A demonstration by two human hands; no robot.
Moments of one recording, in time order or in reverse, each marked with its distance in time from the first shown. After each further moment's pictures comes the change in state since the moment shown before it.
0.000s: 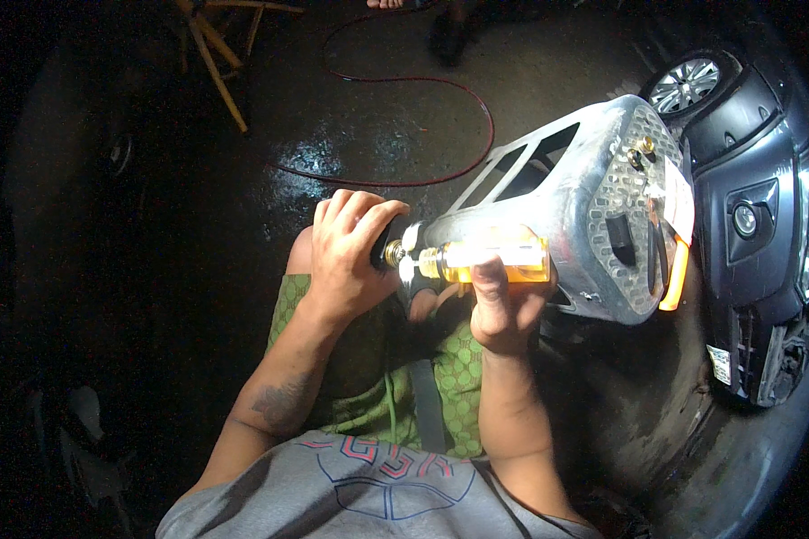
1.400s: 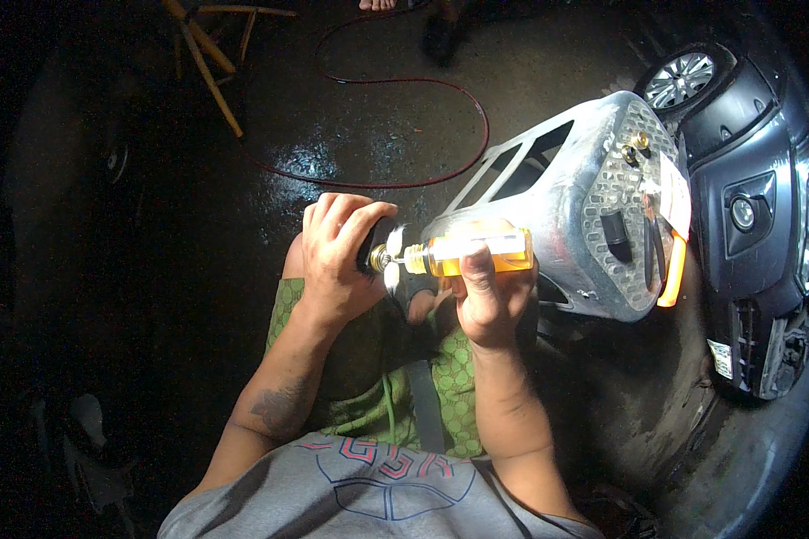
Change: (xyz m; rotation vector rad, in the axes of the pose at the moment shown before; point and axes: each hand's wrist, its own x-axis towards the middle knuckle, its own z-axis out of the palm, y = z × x) left_hand -0.001 -0.003 -0.001 -0.013 0.049 0.026; right_hand -0.004 0.004 0.004 0.197 -0.018 0.169
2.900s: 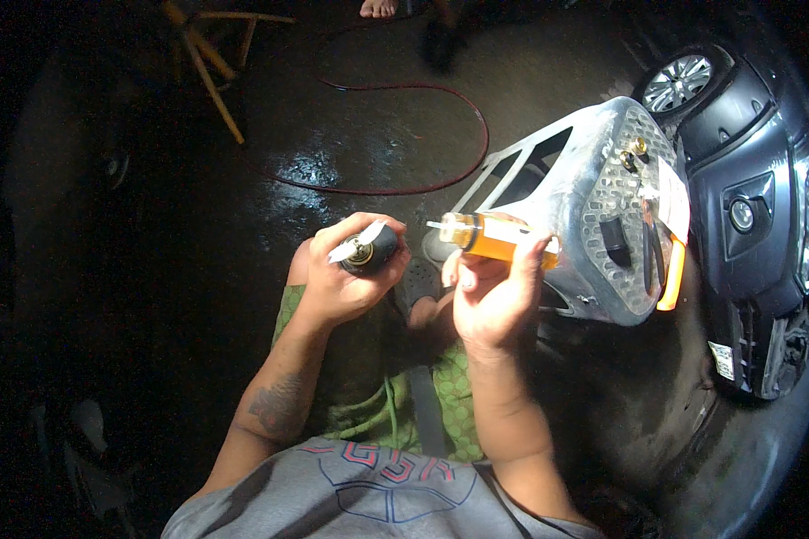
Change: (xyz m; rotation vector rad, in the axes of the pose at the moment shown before) left_hand 0.005 0.001 -0.002 -0.628 -0.070 -0.254; right_hand 0.013 -0.001 0.013 0.365 0.272 0.189
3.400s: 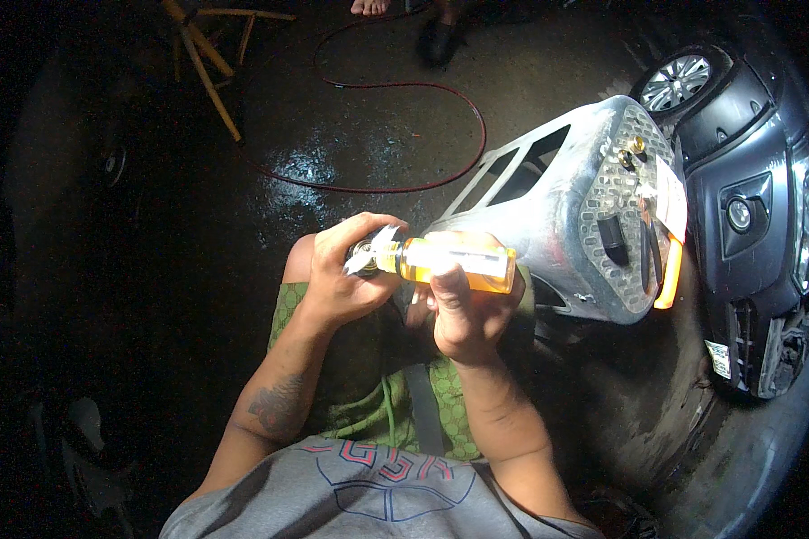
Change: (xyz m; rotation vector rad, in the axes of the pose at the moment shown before) left_hand 0.000 -0.008 0.002 0.153 -0.013 0.151; right_hand -0.023 0.004 0.001 -0.373 -0.295 -0.154
